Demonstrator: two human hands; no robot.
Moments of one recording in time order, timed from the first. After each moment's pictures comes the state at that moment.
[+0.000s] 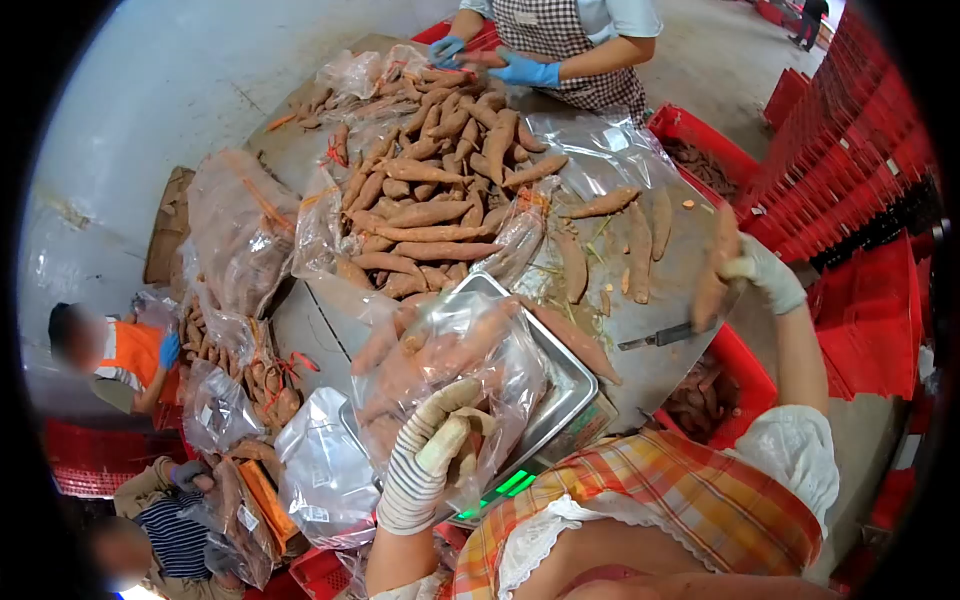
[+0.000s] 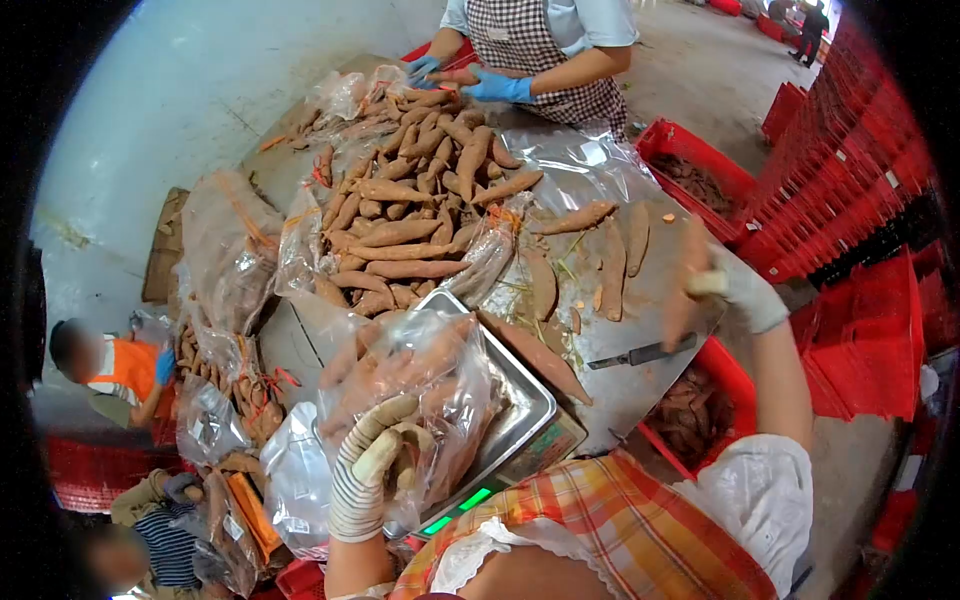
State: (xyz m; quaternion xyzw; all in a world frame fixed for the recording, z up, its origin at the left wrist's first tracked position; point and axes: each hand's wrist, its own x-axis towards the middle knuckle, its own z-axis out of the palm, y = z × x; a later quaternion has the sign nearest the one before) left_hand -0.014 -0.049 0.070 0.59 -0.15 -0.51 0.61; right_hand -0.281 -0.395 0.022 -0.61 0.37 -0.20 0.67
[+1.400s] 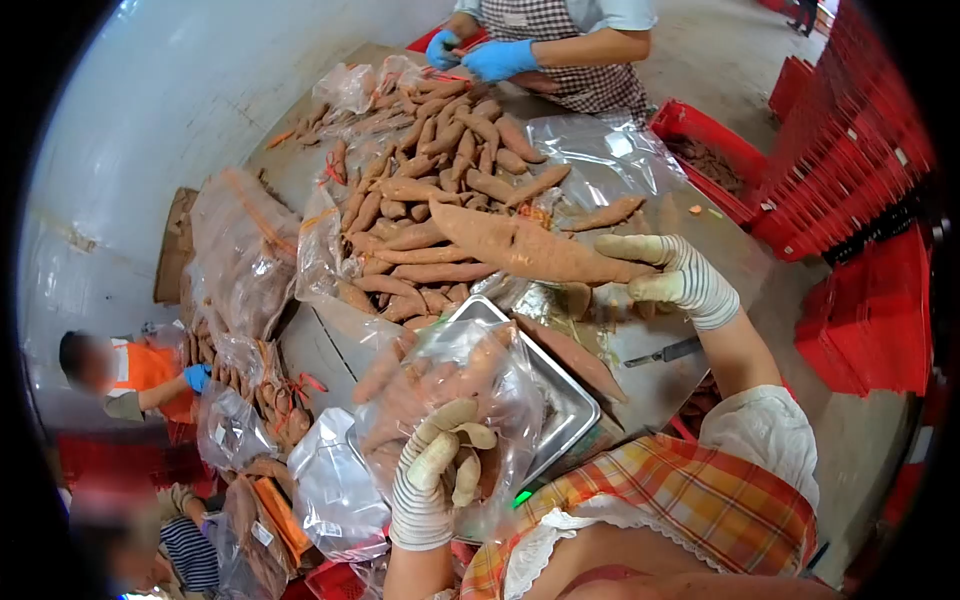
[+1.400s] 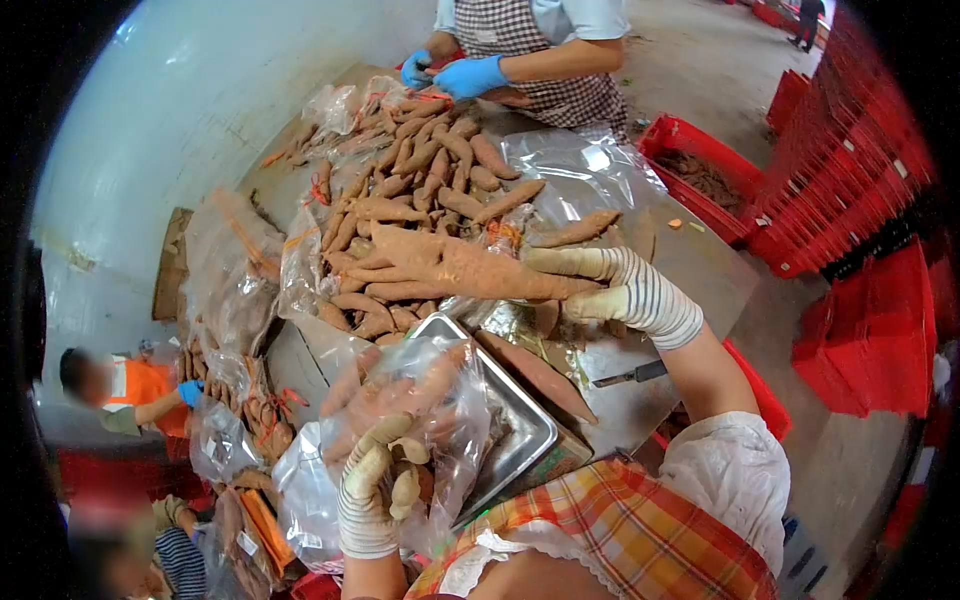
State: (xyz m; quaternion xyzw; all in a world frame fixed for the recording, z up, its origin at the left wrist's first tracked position) left_hand -0.016 -0.067 0.059 0.48 -0.08 -0.52 0.70; right_hand -0.177 -0.373 0.031 -0.58 0.14 -0.12 0.80
